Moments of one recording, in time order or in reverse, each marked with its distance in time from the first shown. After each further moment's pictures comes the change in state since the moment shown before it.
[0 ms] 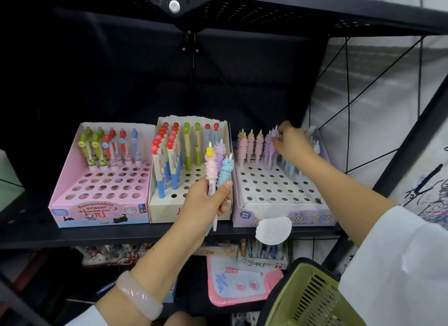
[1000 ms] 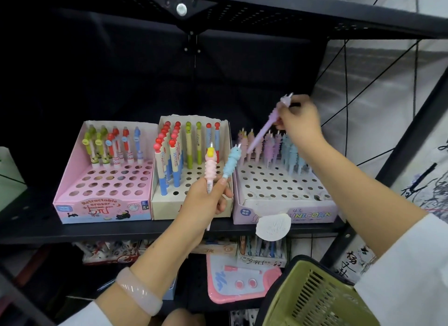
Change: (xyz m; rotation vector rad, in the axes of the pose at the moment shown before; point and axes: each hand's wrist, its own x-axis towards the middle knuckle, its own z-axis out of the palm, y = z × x) left_hand -0.002 0.002 -0.002 -0.023 0.006 -0.033; right_hand -0.012 -0.031 -0.041 0.855 0.221 0.086
